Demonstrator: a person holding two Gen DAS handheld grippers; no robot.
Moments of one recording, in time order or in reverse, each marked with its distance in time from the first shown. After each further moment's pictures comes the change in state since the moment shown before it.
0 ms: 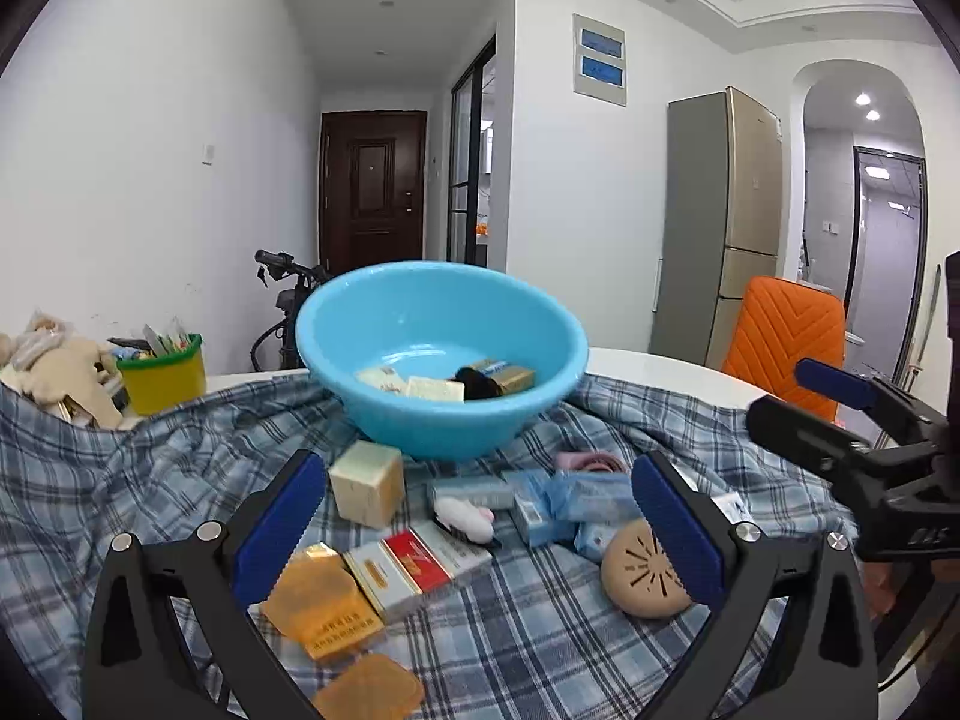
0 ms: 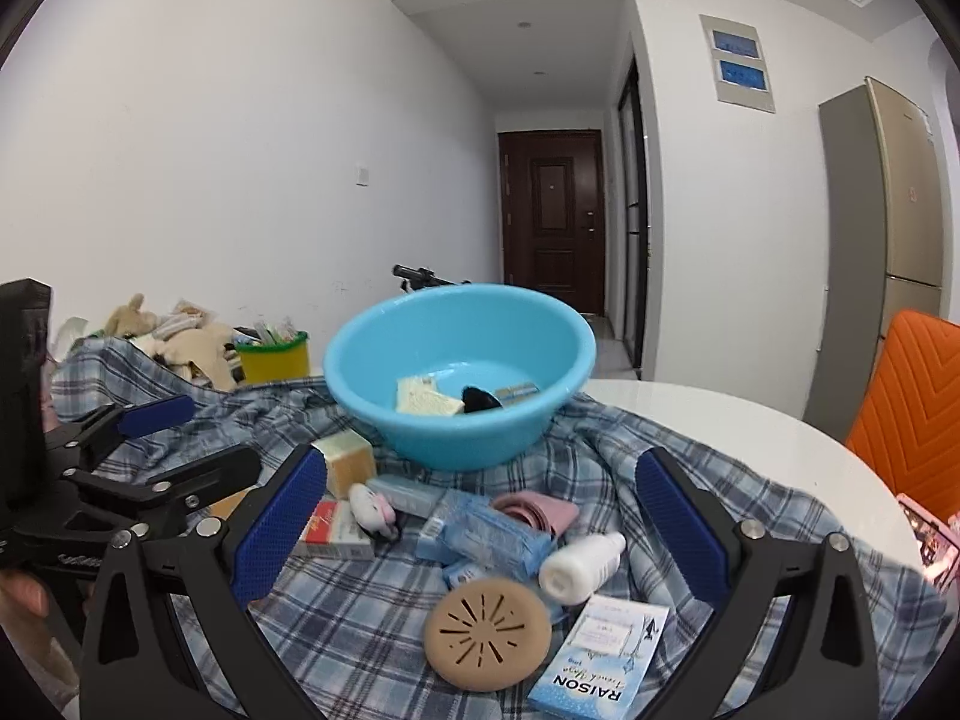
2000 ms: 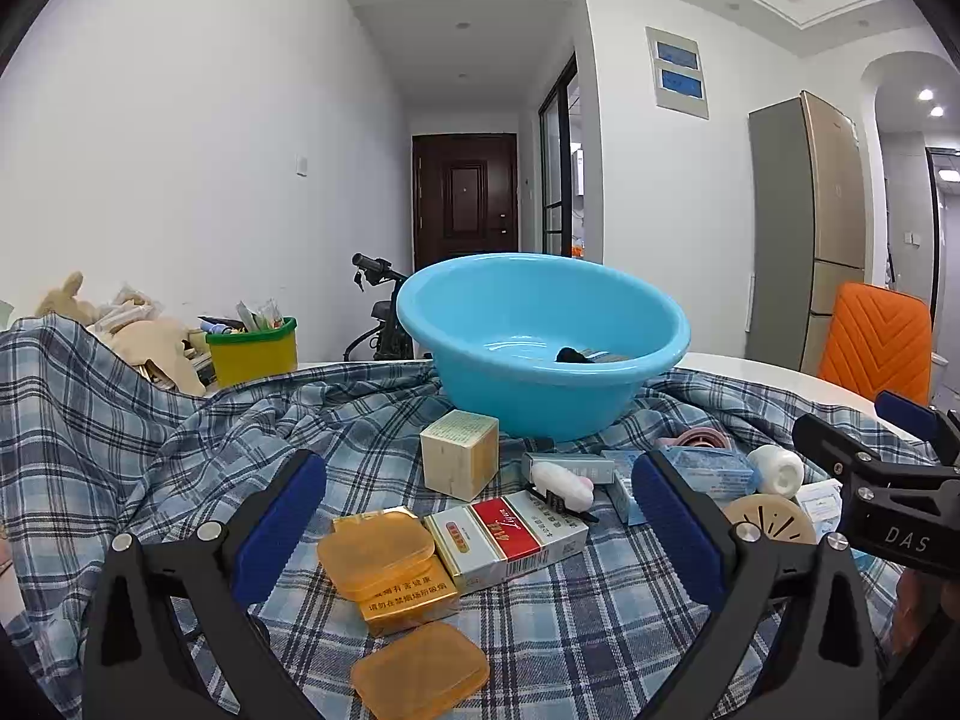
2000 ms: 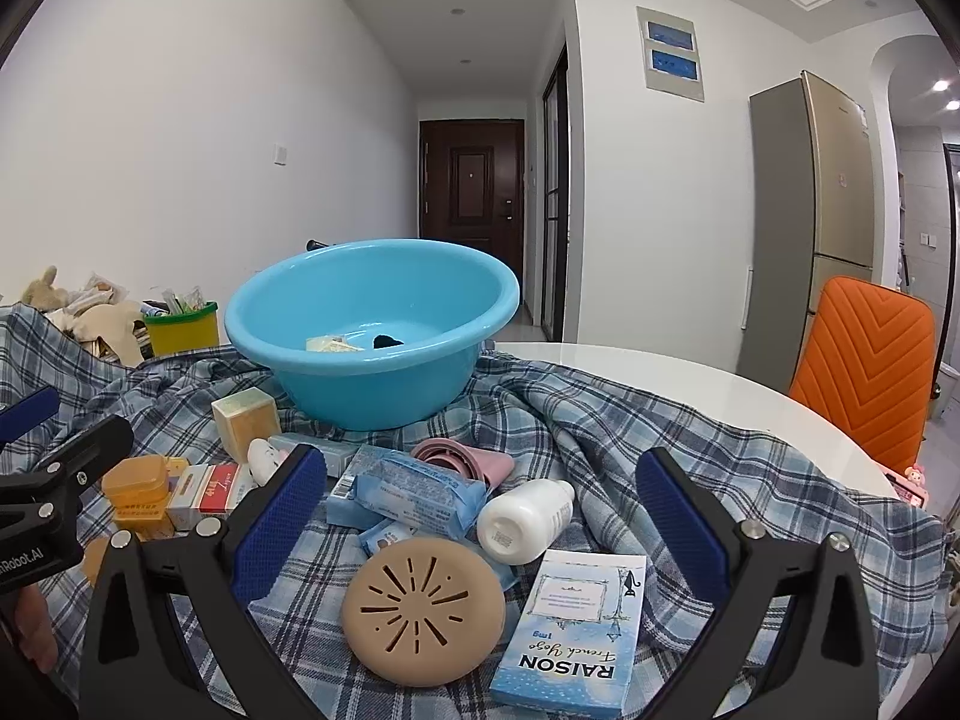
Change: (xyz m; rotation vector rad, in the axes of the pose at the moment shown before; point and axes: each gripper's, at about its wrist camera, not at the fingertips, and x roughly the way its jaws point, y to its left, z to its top) left arm 0.007 0.015 -0.047 -0.035 -0.070 0.252; right arm 0.023 -0.005 -0.041 0.023 0.023 -0.211
